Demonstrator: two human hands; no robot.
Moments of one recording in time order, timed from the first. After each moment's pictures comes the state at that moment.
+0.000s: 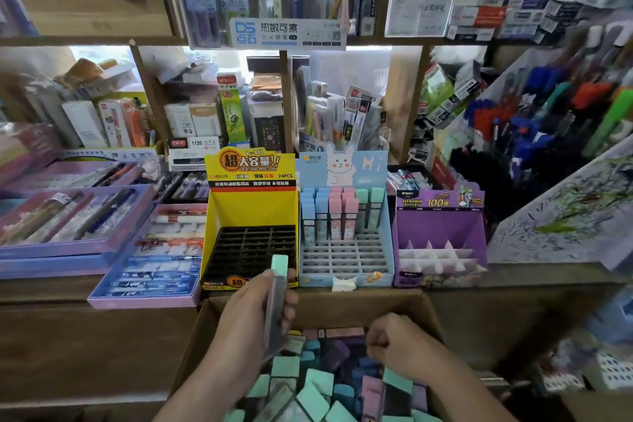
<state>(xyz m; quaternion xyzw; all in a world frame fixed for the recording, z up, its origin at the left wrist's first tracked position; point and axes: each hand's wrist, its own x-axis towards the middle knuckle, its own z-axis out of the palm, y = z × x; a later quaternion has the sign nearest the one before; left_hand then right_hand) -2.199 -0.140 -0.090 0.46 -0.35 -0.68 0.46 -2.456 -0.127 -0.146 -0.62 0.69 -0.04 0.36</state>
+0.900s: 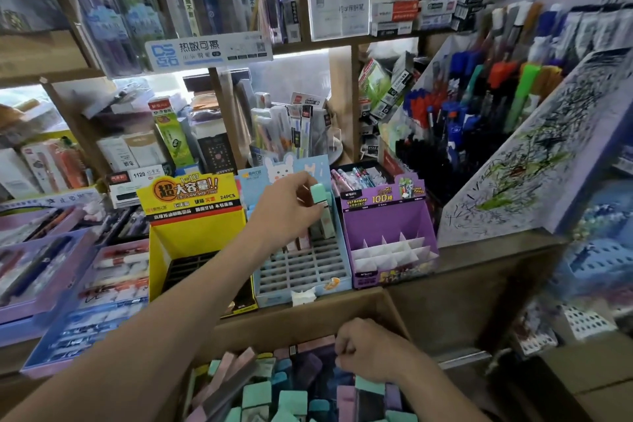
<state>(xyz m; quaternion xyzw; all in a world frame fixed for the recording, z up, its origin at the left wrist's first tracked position) -2.326 -0.254 0.010 0.44 -0.81 -0.23 0.31 -2.464 -0.124 -0.142 -0.61 0.66 -0.07 0.43</state>
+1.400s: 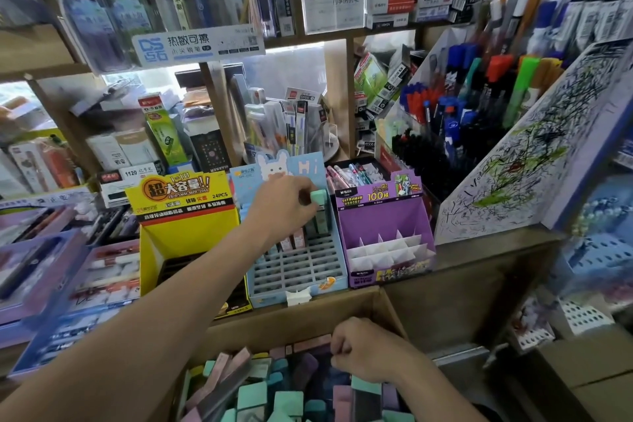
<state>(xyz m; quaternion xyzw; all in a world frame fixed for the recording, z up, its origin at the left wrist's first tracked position) -2.339 -0.278 0.001 0.45 -0.87 -0.07 0.21 -2.467 -0.126 -0.149 -0.62 0.65 -0.09 0.42</state>
